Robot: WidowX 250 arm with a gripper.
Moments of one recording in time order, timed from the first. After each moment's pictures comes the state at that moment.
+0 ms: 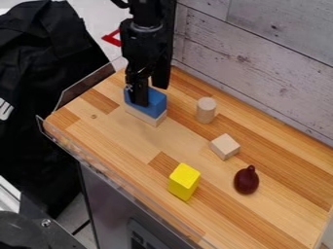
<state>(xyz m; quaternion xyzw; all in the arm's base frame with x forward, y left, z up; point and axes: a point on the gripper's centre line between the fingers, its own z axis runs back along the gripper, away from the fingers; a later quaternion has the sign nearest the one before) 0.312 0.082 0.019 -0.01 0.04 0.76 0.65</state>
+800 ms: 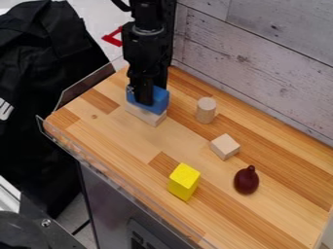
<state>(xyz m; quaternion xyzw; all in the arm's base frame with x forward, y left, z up) 0.312 0.082 0.012 -0.01 0.04 0.76 0.65</state>
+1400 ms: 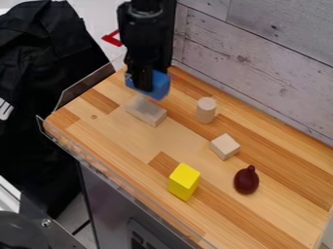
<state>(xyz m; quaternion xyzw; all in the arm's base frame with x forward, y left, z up) 0.309 0.069 0.046 -0.03 -0.01 0.75 0.67</state>
